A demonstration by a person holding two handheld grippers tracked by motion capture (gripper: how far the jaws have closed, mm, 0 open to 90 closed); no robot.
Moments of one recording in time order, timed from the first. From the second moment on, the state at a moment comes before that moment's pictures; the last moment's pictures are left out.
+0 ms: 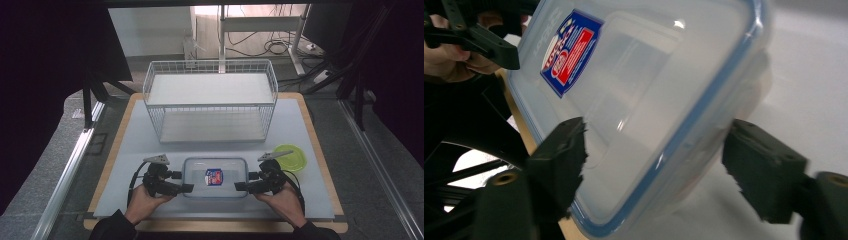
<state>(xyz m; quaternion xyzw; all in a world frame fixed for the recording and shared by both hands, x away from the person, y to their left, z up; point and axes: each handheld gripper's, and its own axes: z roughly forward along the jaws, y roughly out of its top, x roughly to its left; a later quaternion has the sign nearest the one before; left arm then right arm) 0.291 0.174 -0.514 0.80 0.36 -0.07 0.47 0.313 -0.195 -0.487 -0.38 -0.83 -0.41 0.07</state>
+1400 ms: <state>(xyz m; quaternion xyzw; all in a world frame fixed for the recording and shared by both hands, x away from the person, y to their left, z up) 0.279 0.188 -0.501 0.74 0.40 -0.06 0.53 0.310 -0.215 -0.476 -0.42 -0.75 -0.49 0.11</state>
